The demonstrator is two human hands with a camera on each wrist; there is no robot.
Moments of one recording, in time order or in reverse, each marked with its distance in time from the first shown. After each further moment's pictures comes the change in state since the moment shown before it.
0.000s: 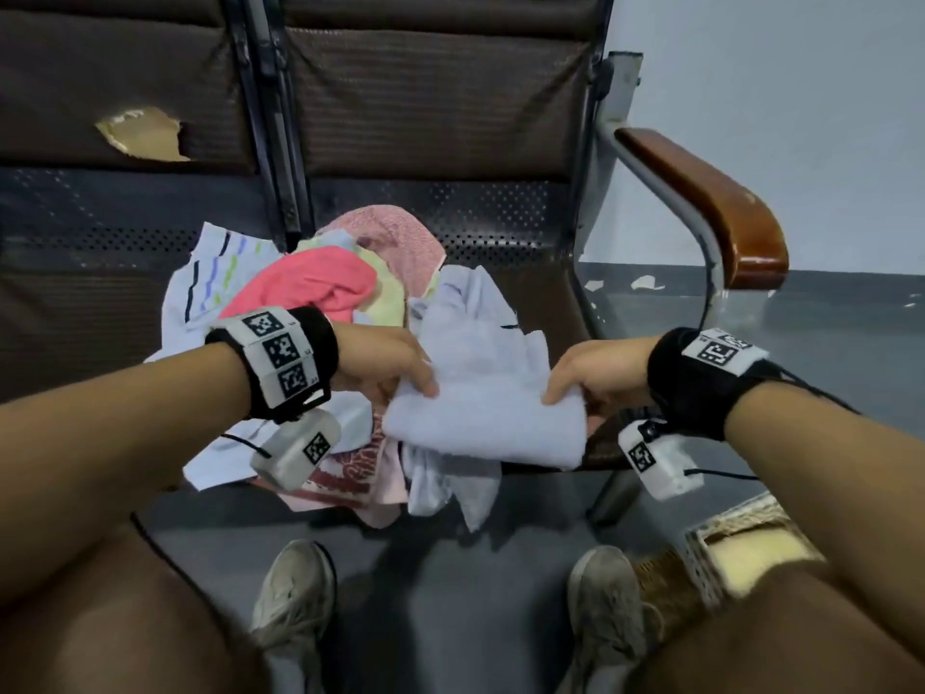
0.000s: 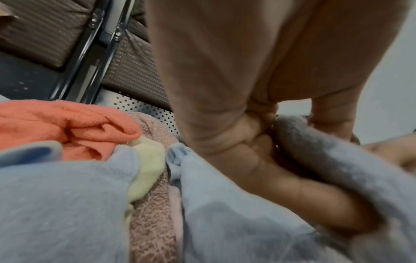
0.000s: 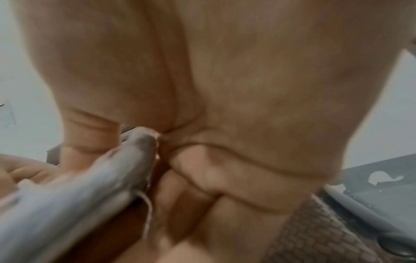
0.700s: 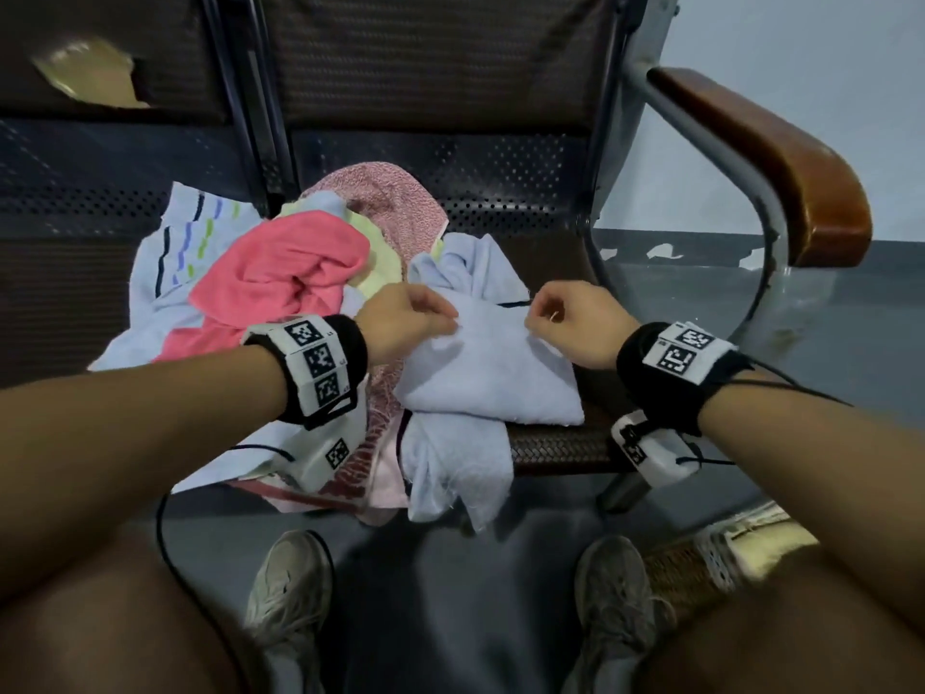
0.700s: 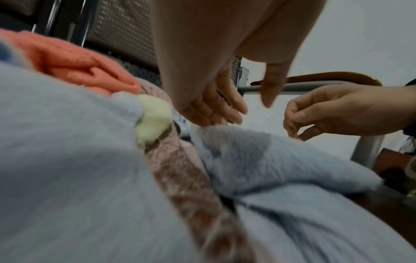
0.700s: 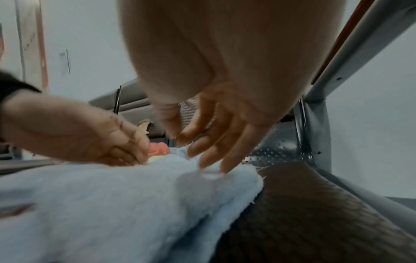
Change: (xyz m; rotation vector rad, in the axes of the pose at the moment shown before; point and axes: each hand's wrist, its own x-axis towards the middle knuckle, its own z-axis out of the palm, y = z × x) left_hand 0.083 -0.023 -0.007 -0.080 0.583 0.323; right_hand 0.078 -0.005 -0.011 -0.458 0.625 -0.445
